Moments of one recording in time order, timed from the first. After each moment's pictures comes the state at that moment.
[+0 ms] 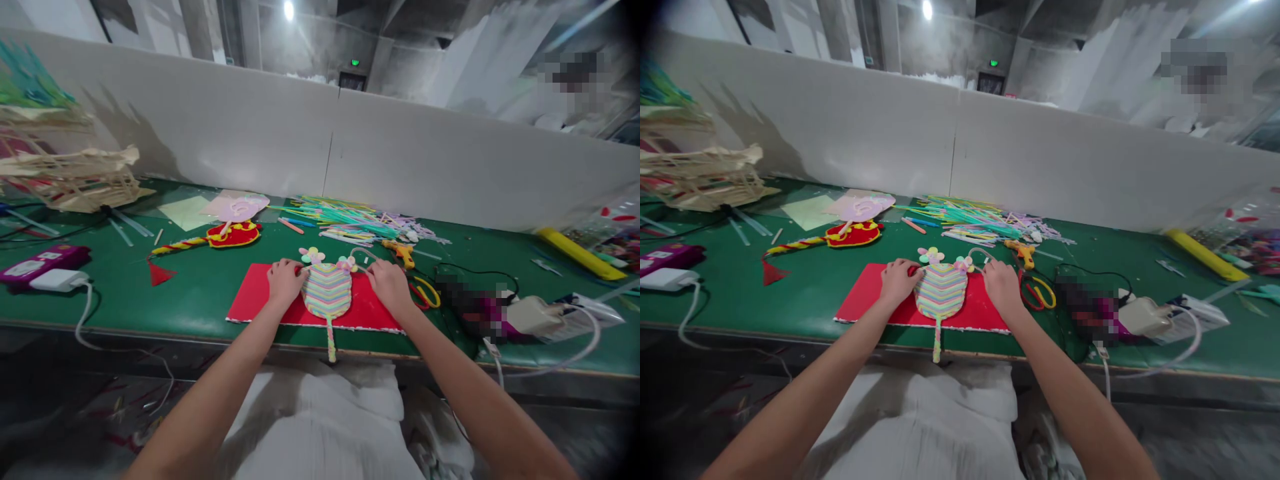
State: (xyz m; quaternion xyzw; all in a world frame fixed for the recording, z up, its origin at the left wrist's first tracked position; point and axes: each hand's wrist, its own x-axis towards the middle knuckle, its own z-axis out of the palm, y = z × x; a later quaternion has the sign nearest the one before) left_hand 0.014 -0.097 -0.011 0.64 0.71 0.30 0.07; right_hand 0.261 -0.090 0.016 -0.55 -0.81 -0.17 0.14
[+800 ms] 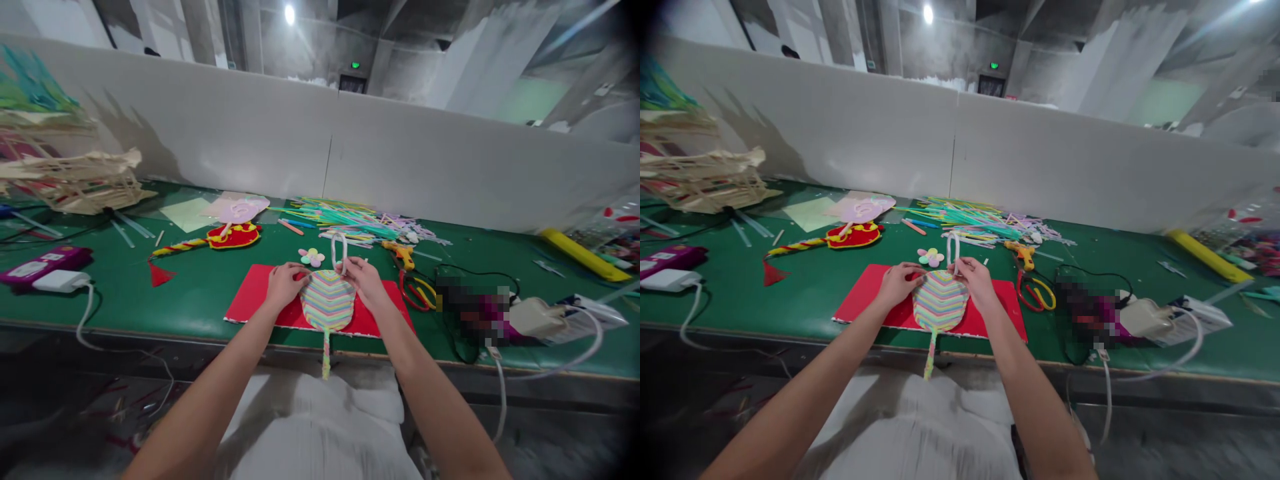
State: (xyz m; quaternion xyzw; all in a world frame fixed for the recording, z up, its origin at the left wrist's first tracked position) left_hand 0.004 -0.101 -0.009 0.70 0.62 0.33 0.13; right_hand 0.203 -0.085 0.013 -0.40 -0.46 0.59 0.53
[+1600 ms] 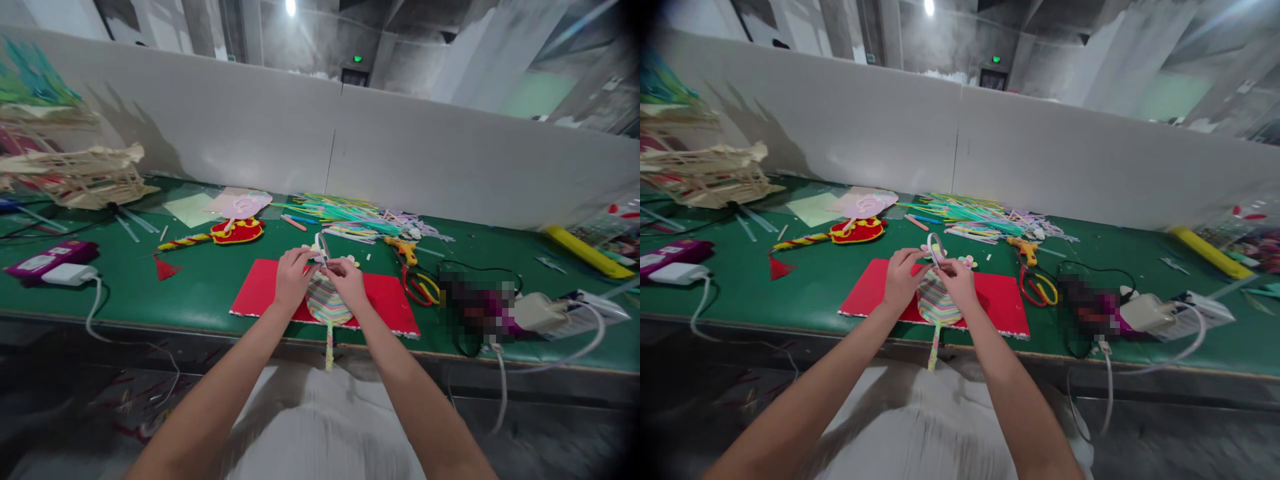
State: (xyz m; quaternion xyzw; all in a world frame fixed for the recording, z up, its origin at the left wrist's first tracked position) left_hand 0.023 -0.118 0.005 0.71 0.51 0.49 -0.07; right_hand 0.164 -0.096 -0.010 -0.41 -0.65 0.35 0.54
